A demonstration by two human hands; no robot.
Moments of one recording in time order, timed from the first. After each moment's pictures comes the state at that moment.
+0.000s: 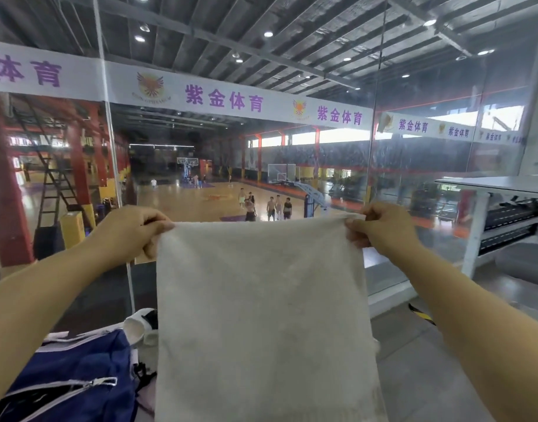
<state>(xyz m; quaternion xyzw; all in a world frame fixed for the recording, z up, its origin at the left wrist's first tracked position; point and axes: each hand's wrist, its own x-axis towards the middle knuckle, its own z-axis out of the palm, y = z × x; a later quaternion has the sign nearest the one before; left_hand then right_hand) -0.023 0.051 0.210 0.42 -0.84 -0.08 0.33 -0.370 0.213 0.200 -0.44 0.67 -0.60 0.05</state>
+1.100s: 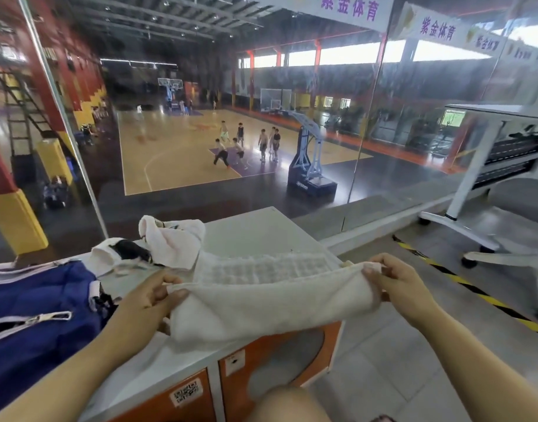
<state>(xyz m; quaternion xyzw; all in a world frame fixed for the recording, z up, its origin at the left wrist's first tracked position) -0.069 0.090 -0.009 0.40 -0.72 -0.46 0.34 -0.427 0.256 -0.005 -0.42 0.68 -0.55 0.23</state>
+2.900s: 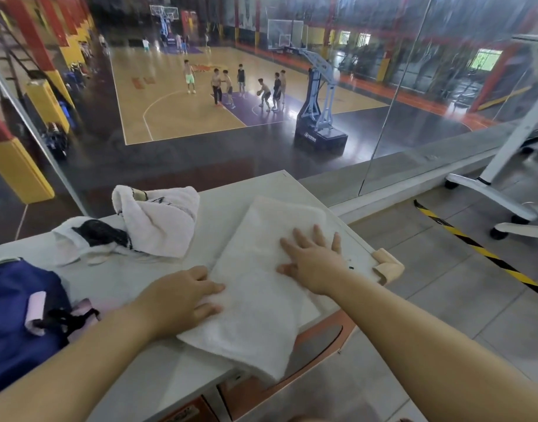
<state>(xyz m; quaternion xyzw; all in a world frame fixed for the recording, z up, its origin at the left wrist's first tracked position) -0.137 -0.007 -0.068 0.31 -0.95 -0.09 -0.03 -0.390 0.067 -0.066 -0.60 0.79 0.06 0.13</state>
